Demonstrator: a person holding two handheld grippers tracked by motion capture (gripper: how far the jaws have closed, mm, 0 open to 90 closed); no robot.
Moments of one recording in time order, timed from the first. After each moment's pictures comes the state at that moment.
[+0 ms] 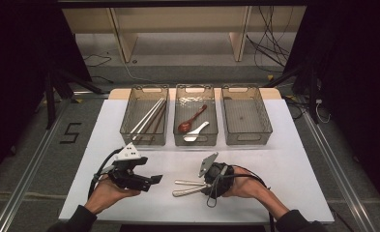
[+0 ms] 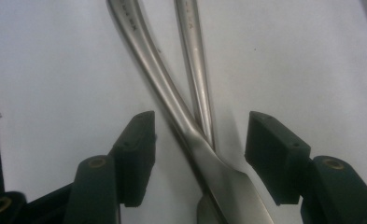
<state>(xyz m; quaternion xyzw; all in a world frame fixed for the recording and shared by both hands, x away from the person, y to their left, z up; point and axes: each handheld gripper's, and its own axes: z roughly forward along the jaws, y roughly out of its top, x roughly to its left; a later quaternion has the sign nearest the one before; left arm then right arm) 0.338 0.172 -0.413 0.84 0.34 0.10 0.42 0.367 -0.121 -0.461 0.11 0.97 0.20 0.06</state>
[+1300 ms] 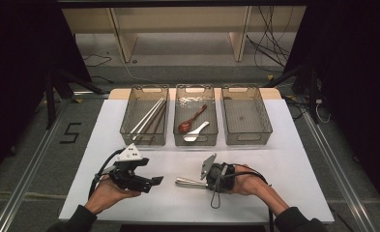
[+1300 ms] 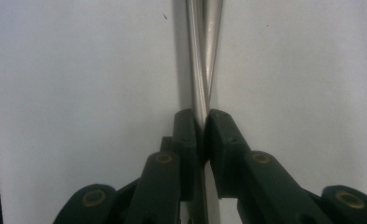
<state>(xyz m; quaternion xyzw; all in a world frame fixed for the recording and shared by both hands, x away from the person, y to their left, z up) 0.337 0.169 -0.414 0.84 0.33 0.09 0.42 0.369 -0.124 -0.461 0.07 0.98 0.16 0.06</state>
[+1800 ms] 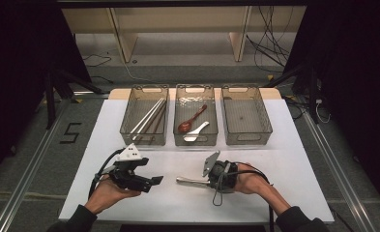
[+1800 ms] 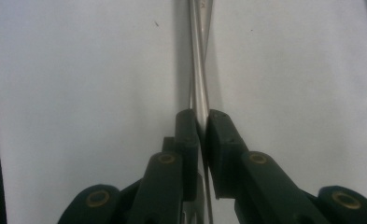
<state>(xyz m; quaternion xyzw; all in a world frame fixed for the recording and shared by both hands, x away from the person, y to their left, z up) 0.337 0.171 -0.414 0.84 0.34 0.09 0.42 0.372 -0.131 -0.453 0.09 0.98 0.18 0.06</state>
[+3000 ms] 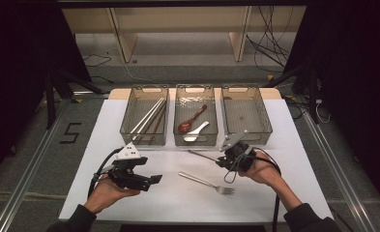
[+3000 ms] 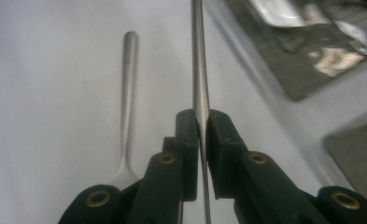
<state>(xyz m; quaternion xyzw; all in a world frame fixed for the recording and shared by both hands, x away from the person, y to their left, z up) 0.339 0.173 -0.413 0.83 0.34 0.09 0.42 0.396 -0.177 -0.413 0.21 0.93 0.28 0.11</state>
